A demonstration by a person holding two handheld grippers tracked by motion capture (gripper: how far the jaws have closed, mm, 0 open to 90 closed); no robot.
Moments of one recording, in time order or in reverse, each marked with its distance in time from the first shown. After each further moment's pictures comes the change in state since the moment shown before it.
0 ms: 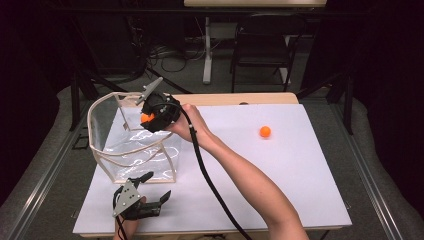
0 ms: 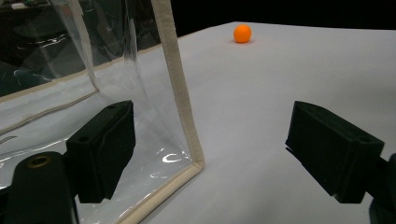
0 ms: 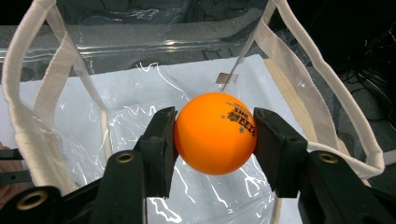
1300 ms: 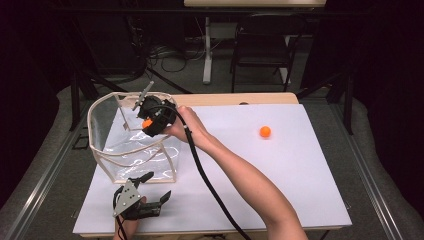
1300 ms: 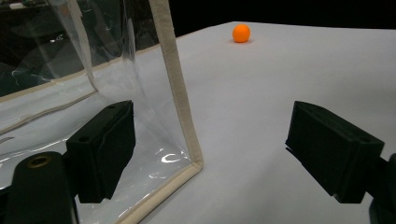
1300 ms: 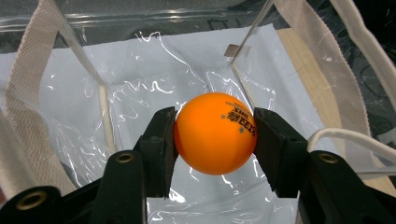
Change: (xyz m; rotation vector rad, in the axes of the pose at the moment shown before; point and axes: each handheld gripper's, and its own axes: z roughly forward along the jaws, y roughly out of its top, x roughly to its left) left arm 0.000 0.000 0.000 0.002 -0.004 0.006; right arm 0.002 0.000 0.021 0.124 0.022 -0.009
